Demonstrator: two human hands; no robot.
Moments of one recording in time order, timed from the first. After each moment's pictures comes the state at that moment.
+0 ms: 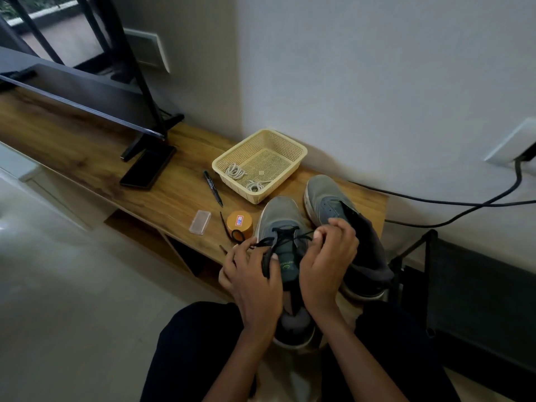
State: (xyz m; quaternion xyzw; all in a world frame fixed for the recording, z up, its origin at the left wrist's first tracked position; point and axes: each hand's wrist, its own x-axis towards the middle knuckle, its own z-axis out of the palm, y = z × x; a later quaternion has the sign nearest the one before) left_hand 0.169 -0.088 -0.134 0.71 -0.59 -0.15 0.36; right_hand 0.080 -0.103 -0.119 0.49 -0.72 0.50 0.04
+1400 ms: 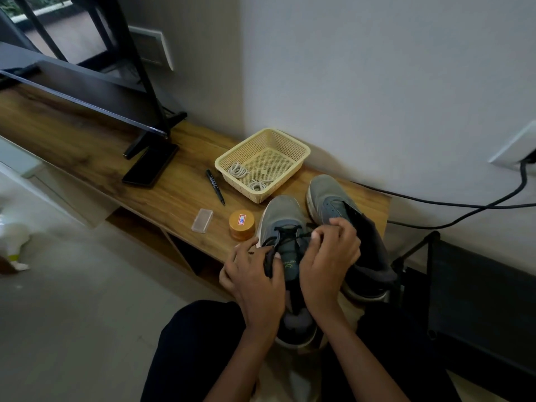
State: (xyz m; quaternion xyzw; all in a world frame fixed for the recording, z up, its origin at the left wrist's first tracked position) left_hand 0.169 -0.087 -0.136 0.71 -0.59 -0.12 0.36; right_hand 0.083 -0.101 -0.117 0.50 -0.74 0.45 0.06
